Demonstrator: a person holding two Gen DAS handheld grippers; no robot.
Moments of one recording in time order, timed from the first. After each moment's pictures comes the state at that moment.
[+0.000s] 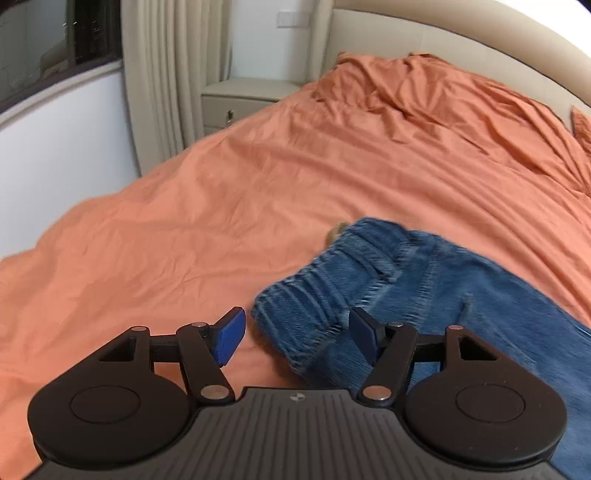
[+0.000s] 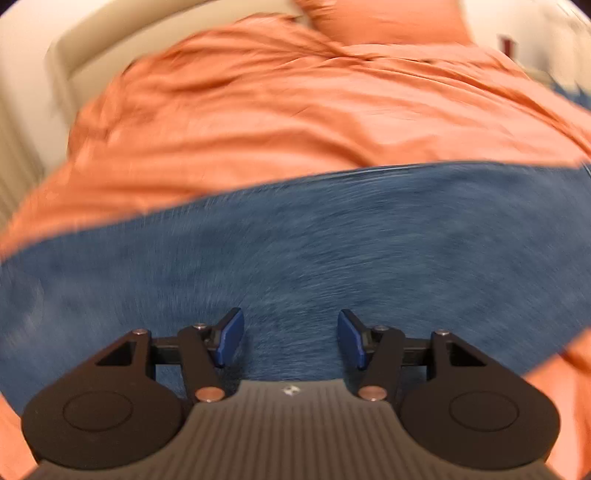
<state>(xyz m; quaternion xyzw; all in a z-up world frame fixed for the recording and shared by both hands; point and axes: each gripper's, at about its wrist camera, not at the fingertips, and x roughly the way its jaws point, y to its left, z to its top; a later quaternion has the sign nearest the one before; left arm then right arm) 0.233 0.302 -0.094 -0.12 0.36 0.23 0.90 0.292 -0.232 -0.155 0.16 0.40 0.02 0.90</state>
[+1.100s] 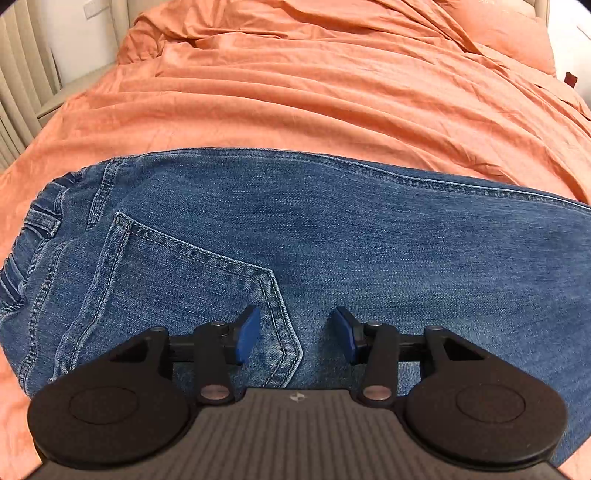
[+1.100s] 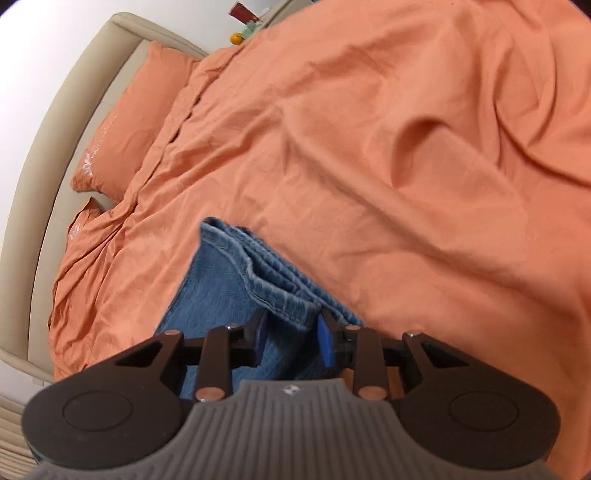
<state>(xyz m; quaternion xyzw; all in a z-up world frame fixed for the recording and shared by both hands) 0.318 0.095 -0.154 0.01 0.47 0.04 0.88 0.244 -0.612 -0.207 0.49 0.34 -0.14 0.79</state>
